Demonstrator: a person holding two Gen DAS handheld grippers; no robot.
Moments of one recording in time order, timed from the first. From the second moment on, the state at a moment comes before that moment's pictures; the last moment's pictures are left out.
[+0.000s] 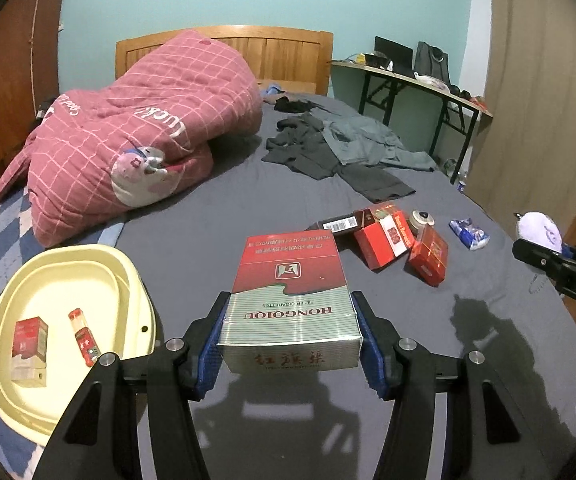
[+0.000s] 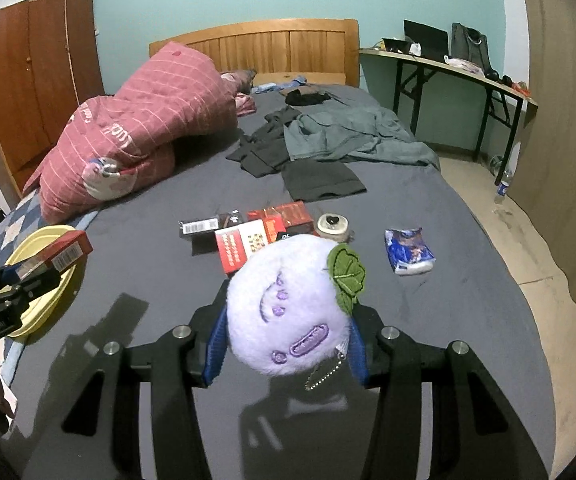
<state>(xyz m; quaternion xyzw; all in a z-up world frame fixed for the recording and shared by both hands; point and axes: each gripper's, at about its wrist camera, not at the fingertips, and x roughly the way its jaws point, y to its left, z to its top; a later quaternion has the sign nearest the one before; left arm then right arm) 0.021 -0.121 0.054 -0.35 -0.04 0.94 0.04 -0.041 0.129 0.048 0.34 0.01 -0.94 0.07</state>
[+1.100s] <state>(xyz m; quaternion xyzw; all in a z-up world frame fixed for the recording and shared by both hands) 0.092 -0.344 0.048 -0.35 -0.07 0.92 -0.15 -0.050 -0.191 0.031 0.35 0.09 -0.88 0.30</state>
